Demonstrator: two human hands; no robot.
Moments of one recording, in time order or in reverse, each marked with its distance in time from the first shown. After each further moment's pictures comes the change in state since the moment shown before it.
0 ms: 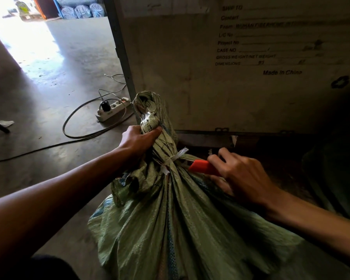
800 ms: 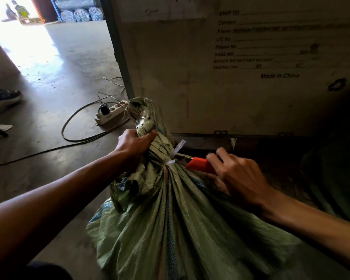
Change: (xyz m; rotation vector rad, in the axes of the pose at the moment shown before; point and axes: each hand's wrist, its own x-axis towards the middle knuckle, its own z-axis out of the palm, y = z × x) left_hand 0.002 0.003 -0.001 0.054 0.018 -0.004; right_hand 0.008 0.001 0.002 0.014 0.049 0.015
